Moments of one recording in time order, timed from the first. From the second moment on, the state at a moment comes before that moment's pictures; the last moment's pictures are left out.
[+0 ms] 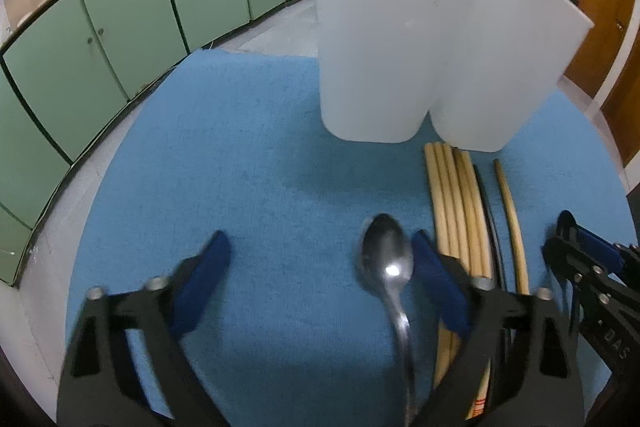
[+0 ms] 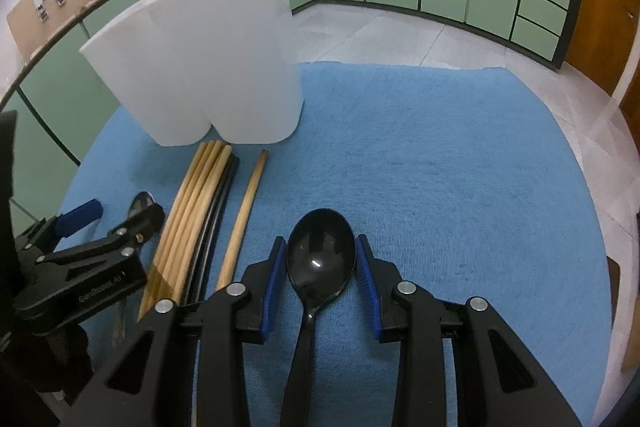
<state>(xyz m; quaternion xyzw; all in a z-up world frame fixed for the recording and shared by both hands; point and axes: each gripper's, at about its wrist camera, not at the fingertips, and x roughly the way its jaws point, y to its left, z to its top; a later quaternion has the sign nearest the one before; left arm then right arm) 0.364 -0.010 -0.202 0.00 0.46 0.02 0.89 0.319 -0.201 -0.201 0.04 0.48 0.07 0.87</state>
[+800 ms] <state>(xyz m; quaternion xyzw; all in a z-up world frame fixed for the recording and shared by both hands) 0.292 -0.011 -0.141 -0.01 0.27 -0.09 0.96 0.287 -0.215 -0.140 0.05 0.29 0.09 0.95</state>
